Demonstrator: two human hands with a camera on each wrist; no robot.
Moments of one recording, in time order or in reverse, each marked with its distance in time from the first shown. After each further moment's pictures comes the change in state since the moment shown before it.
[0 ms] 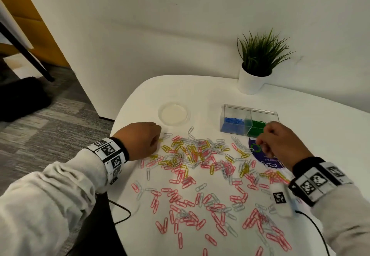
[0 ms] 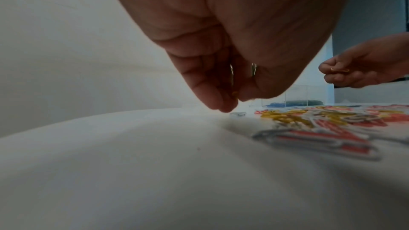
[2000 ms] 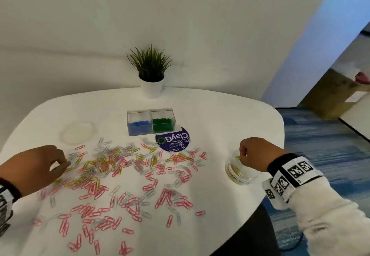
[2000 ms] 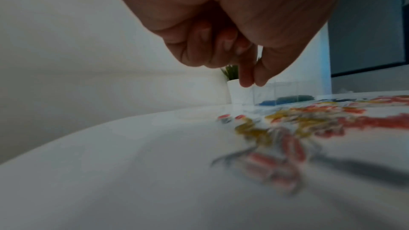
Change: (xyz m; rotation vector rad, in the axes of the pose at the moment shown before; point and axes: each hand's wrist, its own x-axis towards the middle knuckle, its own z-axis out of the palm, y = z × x) left_hand 0.010 0.002 0.013 -0.062 0.123 0.102; right_hand -0.145 0.060 -0.173 -0.972 -0.055 0.255
